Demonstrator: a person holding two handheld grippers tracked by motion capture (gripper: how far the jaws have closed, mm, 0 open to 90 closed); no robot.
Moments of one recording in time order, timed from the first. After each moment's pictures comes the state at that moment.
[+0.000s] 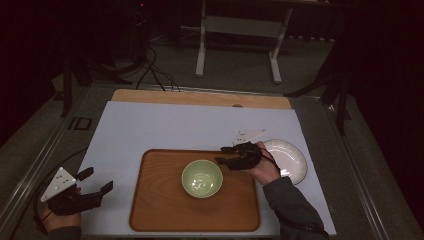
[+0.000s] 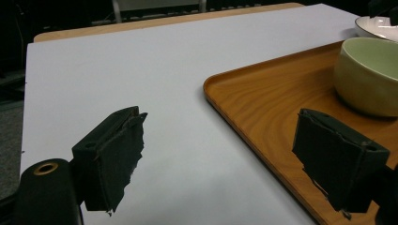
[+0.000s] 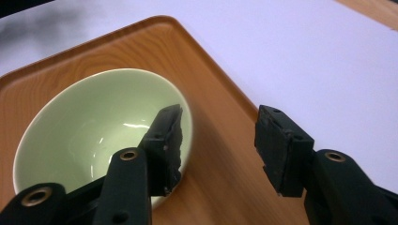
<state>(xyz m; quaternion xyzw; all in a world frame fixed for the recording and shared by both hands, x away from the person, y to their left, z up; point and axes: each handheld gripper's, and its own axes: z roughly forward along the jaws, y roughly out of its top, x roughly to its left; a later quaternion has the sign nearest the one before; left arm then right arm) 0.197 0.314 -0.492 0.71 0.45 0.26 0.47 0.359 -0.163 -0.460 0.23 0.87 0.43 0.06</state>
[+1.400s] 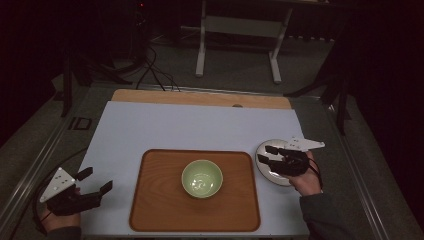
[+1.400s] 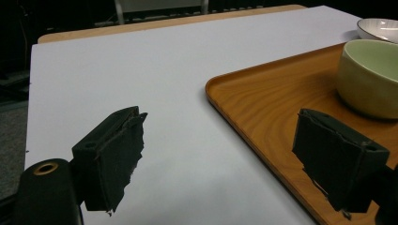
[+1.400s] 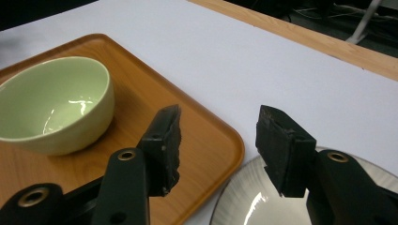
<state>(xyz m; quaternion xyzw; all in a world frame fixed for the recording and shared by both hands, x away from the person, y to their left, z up) 0.195 0.314 -0.491 0.71 0.45 0.26 0.47 0.331 -0.283 -0.450 0.32 0.81 0.47 0.15</state>
